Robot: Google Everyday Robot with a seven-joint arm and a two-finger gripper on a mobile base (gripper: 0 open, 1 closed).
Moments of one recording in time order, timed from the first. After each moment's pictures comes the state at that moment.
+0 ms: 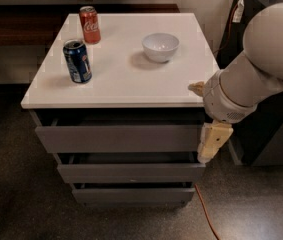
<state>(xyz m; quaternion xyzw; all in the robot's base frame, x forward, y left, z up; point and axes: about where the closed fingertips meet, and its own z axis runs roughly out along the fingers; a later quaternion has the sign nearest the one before) 0.468 -0.151 0.852 -0.69 0.69 -0.01 0.20</state>
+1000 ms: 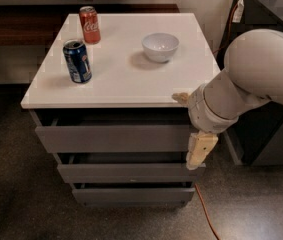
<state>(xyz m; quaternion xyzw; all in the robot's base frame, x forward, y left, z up) 0.470 -0.122 0.822 -0.73 0.64 -0.01 0.22</state>
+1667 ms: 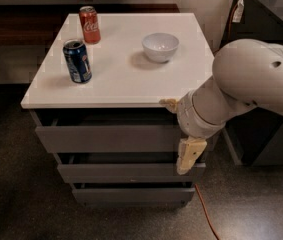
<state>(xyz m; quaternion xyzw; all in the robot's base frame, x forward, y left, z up) 0.466 -0.096 0.806 -0.76 0.61 0.01 0.23</state>
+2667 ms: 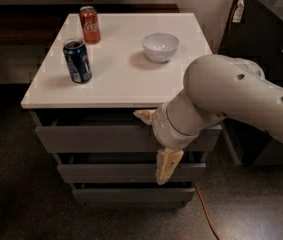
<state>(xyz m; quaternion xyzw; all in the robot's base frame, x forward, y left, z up) 0.452 -0.038 0.787 -0.79 0.56 0.04 0.24</state>
